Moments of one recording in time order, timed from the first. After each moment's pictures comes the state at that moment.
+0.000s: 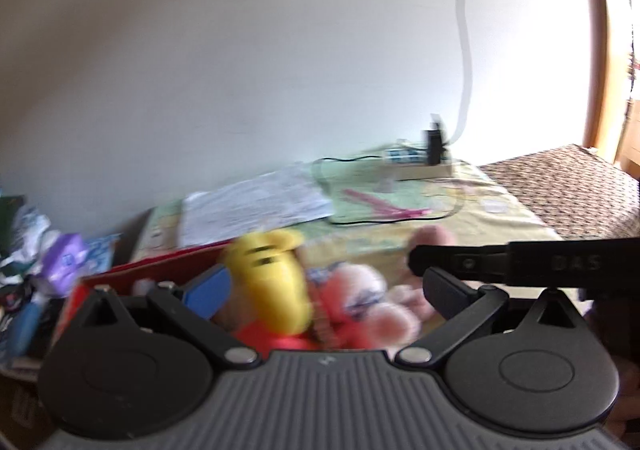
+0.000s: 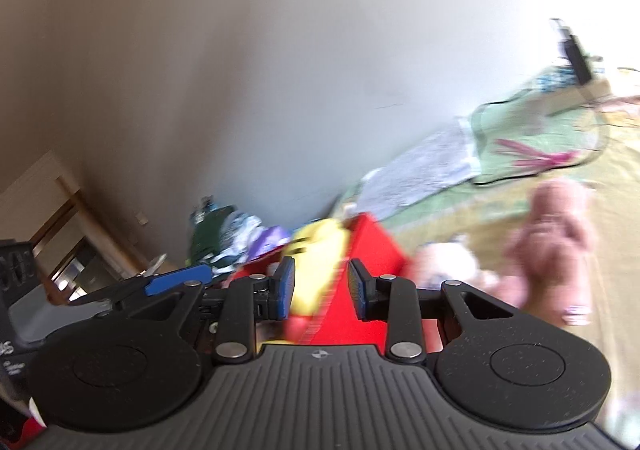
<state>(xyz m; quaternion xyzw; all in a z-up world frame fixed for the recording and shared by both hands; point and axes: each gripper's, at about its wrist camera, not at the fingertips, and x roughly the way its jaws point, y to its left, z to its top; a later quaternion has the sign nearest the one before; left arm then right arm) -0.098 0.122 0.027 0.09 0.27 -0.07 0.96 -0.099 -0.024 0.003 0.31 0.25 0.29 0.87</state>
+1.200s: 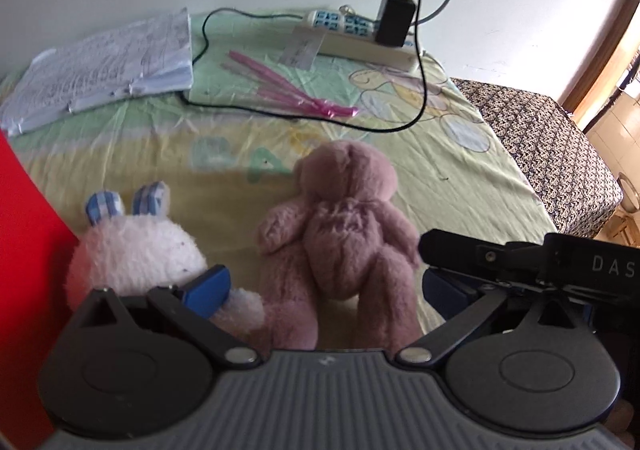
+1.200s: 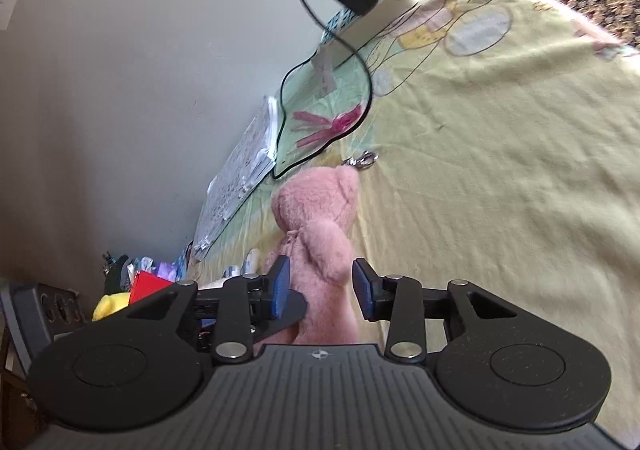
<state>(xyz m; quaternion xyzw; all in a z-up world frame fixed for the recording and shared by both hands) 0.076 0.041 -0.113 -0.03 0.46 -0.14 0.88 0.008 -0.120 -0.104 0.41 0.38 0.17 0.81</state>
